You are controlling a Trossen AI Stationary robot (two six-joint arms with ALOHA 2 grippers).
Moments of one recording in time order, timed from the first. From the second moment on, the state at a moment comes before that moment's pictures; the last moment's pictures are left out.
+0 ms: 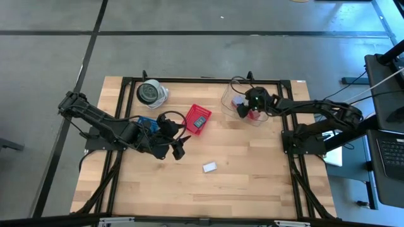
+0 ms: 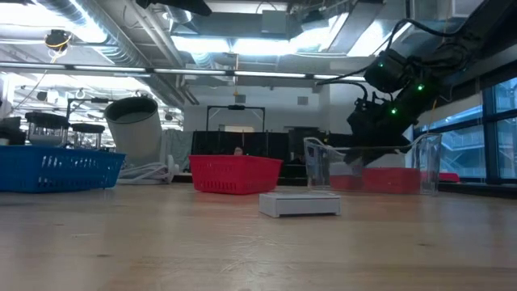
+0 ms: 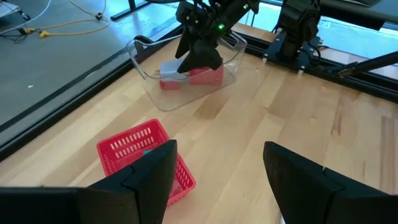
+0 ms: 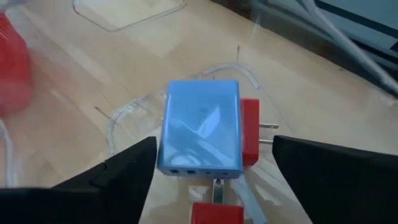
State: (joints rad) left arm -0.41 1.33 1.16 -0.55 -0.82 -0.64; right arm -0.55 1.33 0.48 0.09 0.14 0.26
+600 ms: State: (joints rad) left arm -0.37 1.56 1.16 -0.40 -0.47 -0.60; right arm -0.47 1.10 0.81 -0.31 0.01 0.25
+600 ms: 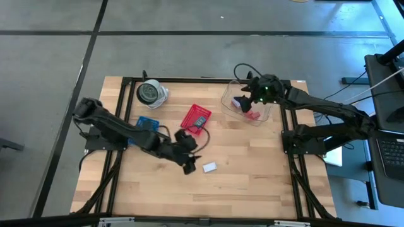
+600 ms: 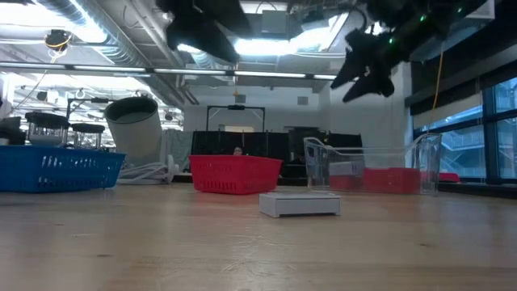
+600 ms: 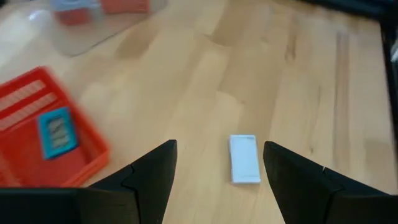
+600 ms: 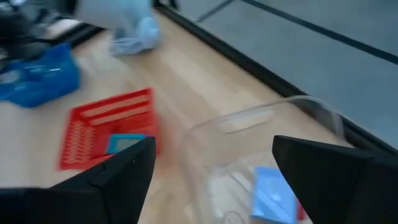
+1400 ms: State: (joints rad) left arm -0.33 2.00 1.16 0.05 -0.24 -0.32; right arm -0.25 1.05 0.82 -0.43 -0.04 0.27
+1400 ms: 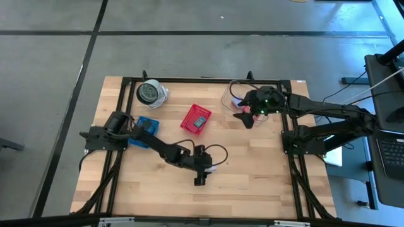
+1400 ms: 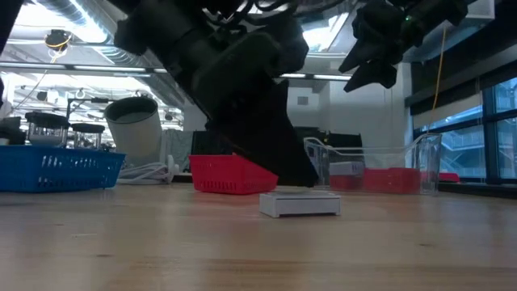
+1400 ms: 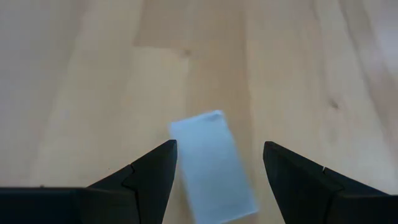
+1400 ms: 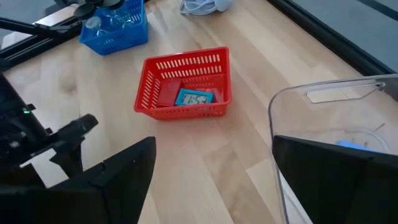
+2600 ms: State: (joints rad) left arm -0.34 2.01 1.16 0.02 -0.30 -0.38; right arm -0.25 1.05 0.82 -0.43 -0.03 0.27
